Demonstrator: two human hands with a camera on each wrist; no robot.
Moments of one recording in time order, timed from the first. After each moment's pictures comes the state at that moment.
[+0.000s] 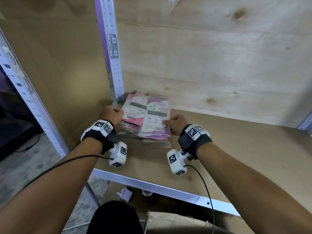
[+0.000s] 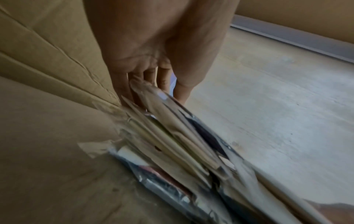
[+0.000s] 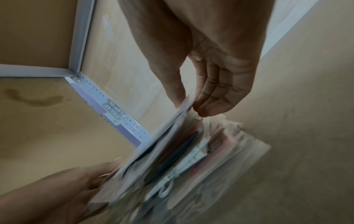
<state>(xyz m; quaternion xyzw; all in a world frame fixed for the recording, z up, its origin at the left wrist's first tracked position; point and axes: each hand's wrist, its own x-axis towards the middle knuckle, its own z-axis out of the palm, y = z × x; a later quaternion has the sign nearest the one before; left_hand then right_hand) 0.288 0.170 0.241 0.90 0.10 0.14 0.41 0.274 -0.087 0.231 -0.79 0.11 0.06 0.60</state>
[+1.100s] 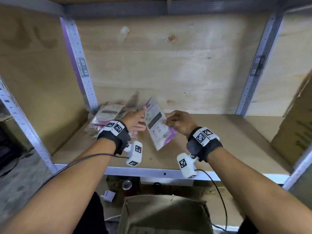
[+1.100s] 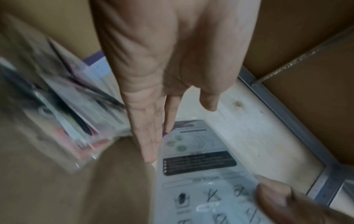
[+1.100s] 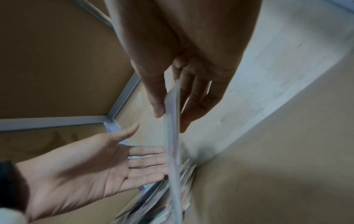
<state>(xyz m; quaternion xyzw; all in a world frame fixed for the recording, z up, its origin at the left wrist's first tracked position) 0.173 -0.016 0.306 0.78 -0.04 -0.15 0.61 0.115 -0.227 0.295 -0.79 -0.02 -0.06 0.61</state>
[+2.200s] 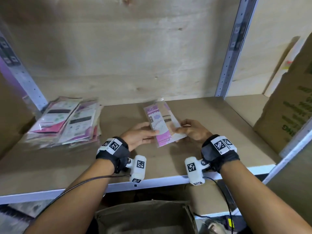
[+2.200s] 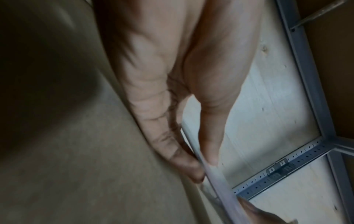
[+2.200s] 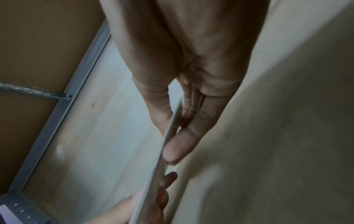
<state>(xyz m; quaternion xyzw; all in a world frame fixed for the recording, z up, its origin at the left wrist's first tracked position) 0.199 -0.142 0.201 0.65 -0.13 -0.34 0.67 0.106 -0.354 0.224 -0.69 0.16 -0.01 0.70</state>
